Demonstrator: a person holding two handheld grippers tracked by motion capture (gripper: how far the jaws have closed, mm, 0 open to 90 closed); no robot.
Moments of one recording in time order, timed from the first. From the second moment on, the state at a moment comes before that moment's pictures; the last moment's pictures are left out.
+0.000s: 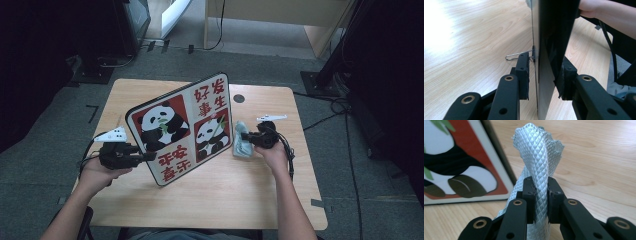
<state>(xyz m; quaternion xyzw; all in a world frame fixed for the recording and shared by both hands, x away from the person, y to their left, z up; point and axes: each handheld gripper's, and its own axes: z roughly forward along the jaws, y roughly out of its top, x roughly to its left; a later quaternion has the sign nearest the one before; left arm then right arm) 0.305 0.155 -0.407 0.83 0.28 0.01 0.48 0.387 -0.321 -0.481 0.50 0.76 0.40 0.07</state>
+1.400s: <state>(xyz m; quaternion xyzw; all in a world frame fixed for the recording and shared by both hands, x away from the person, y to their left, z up) 0.289 0.177 -0.412 0.82 0.31 0.03 0.48 0.406 -0.369 -0.506 0.56 0.73 0.35 0.15</state>
